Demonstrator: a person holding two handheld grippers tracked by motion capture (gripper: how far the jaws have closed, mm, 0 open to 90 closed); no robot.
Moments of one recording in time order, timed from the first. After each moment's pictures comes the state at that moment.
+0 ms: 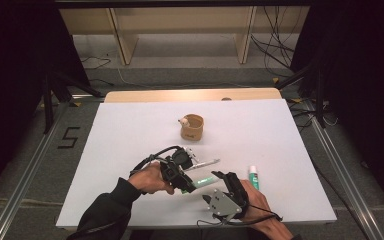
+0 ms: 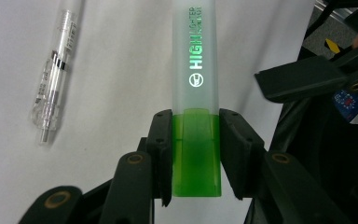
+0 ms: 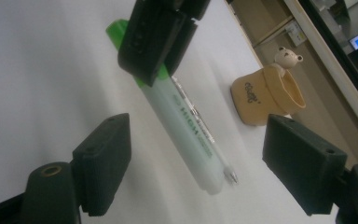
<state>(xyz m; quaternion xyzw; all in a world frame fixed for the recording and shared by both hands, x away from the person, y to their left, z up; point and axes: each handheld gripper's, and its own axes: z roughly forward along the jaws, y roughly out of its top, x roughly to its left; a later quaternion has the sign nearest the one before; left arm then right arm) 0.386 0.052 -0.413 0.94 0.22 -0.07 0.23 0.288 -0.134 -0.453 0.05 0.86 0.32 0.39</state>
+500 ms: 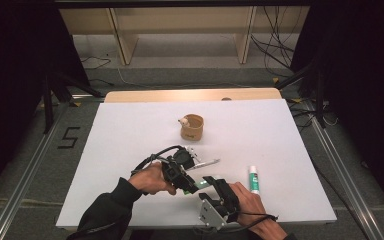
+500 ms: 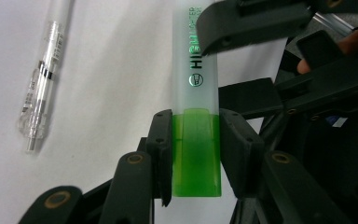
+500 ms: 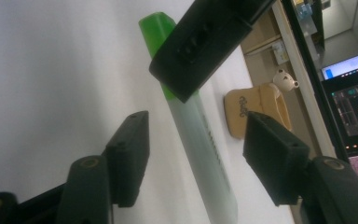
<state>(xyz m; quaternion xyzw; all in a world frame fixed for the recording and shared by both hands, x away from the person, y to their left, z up) 0.384 0.048 -0.406 0.94 0.22 -0.08 0.24 0.279 -0.114 -0.466 -0.02 0.85 0.27 0.45</state>
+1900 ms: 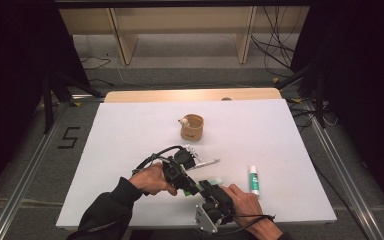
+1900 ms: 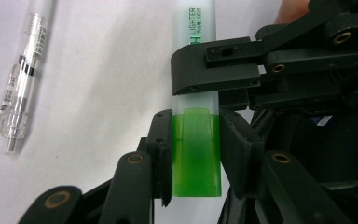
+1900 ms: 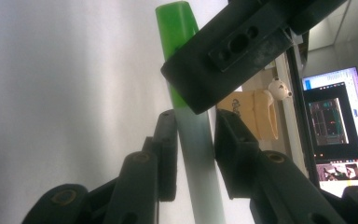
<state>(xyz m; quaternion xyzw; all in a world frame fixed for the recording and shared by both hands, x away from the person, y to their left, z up) 0.386 0.046 -0.408 0.94 0.23 -0.11 0.23 0.279 -0.105 -0.475 -0.07 0.84 0.21 0.49</state>
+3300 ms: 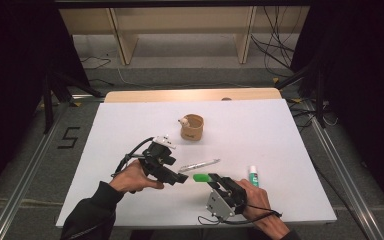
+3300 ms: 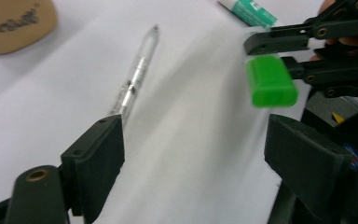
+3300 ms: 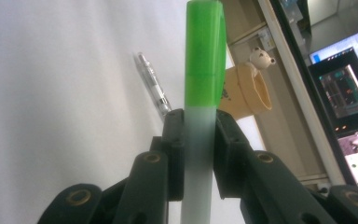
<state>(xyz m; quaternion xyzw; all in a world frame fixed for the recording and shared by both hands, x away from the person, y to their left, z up) 0.385 0.107 -0.395 0.88 0.30 0.00 0.36 0.296 -0.132 -0.458 0.02 0.84 0.27 0.46</state>
